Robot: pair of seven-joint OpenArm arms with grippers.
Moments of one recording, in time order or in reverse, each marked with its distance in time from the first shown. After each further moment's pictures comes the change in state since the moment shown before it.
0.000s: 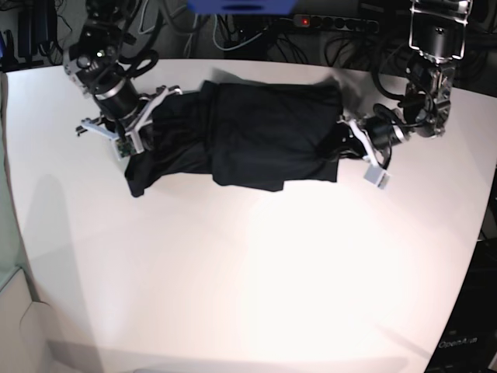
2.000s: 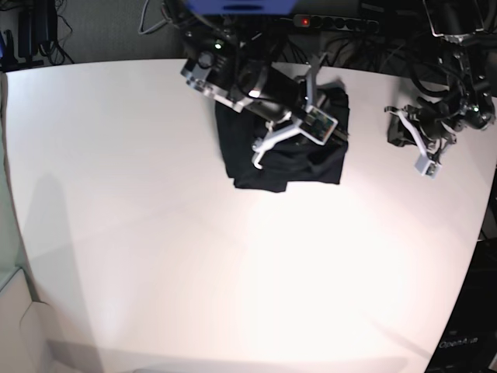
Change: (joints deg) left arm 7.9 0.6 -24.0 16.8 17.3 3.1 18.1; right arm 6.0 0.9 -49.1 -0.1 -0.2 -3.9 -0.4
